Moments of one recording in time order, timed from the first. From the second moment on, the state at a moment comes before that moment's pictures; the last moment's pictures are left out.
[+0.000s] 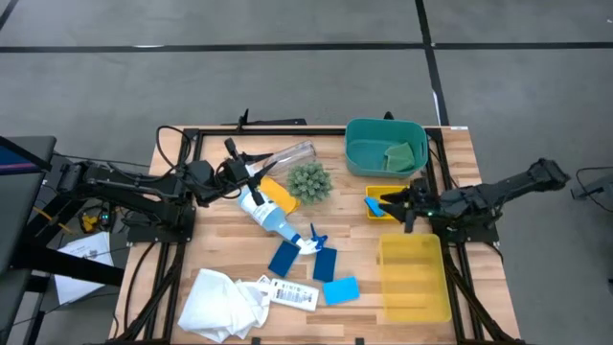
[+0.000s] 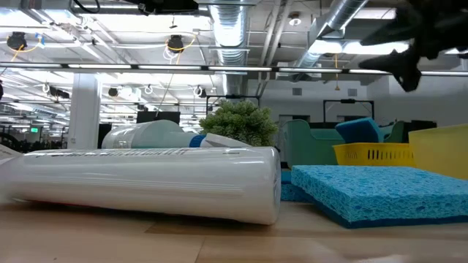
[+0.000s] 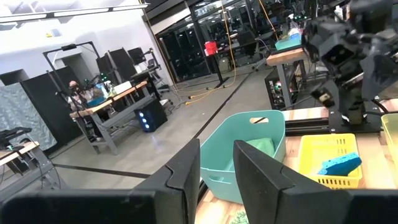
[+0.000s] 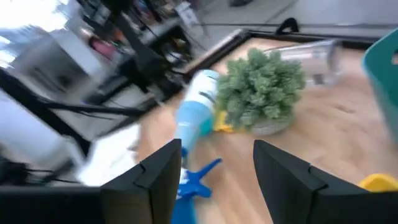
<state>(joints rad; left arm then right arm) -0.05 1.01 0.69 0.39 -0.59 0.38 0.35 0.48 0.30 -0.07 0.58 0.68</state>
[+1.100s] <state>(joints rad) -0.05 1.01 0.69 0.37 -0.59 0.38 0.34 1.61 1.14 -0.95 0.56 1.26</state>
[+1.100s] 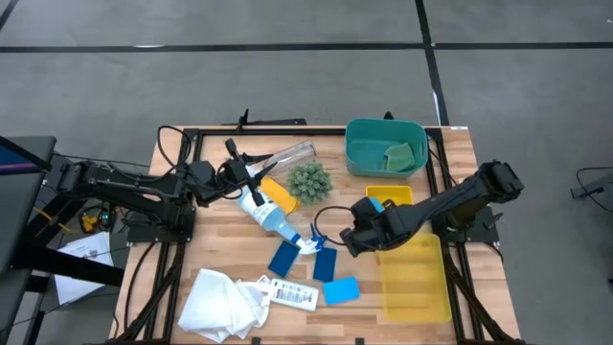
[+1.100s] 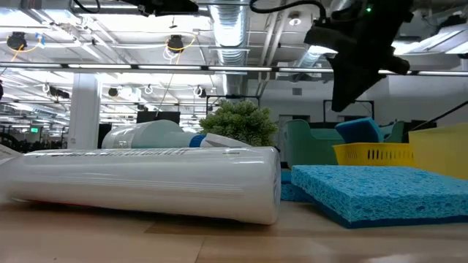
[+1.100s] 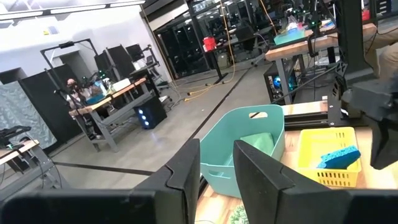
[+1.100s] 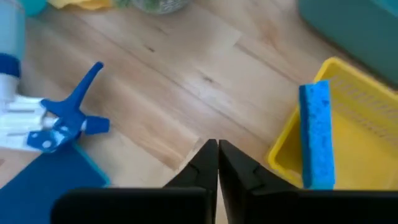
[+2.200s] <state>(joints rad) -0.05 1.01 0.69 0.37 -0.59 0.38 0.19 1.63 1.13 -0.87 0.43 1.07</state>
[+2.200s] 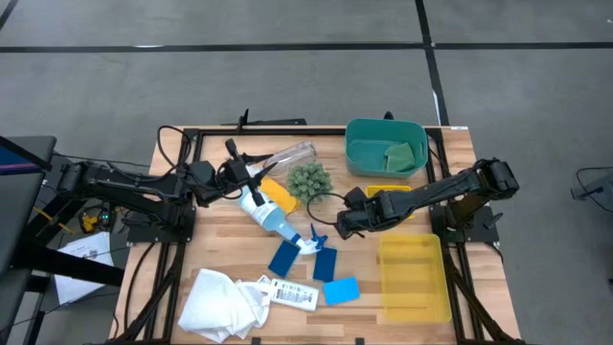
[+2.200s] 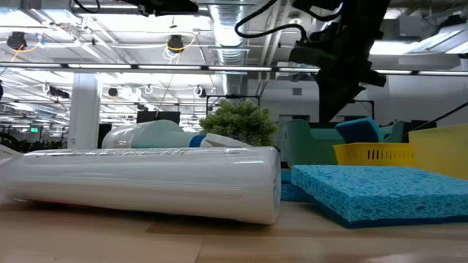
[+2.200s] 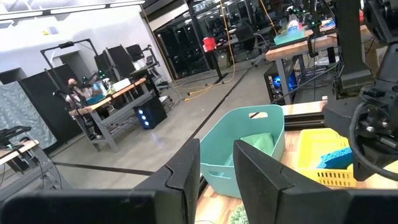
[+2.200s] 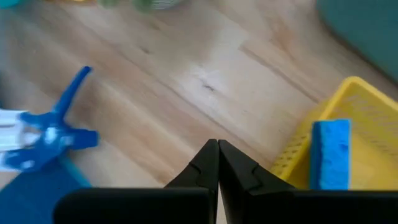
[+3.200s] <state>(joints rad) -0.05 1.01 0.69 0.36 -0.59 0.38 0.15 1.64 1.14 -1.18 0.42 1.24</state>
